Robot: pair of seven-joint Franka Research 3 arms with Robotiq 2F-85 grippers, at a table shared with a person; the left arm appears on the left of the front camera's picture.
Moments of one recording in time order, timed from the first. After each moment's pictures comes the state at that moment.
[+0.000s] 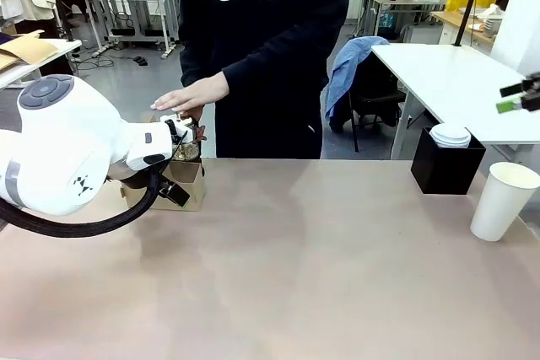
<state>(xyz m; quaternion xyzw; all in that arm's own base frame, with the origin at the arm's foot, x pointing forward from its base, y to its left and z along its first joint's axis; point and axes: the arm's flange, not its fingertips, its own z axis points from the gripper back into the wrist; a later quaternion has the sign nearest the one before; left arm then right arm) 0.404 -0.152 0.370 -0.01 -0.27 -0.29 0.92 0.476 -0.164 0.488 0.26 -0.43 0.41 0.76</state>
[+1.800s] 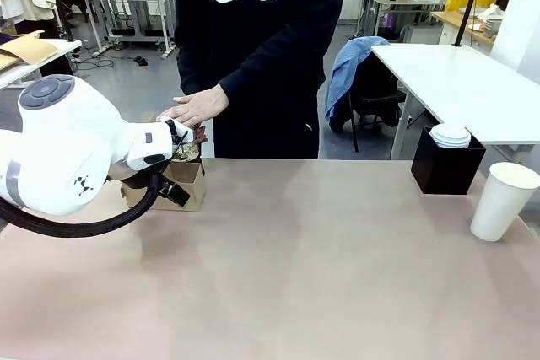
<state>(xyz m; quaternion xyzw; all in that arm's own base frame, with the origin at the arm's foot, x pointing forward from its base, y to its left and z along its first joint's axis) 0.404 -0.152 0.370 -0.01 -0.27 -0.29 0.92 0.406 -0.327 0.292 0.41 -0.56 0.42 0.58</state>
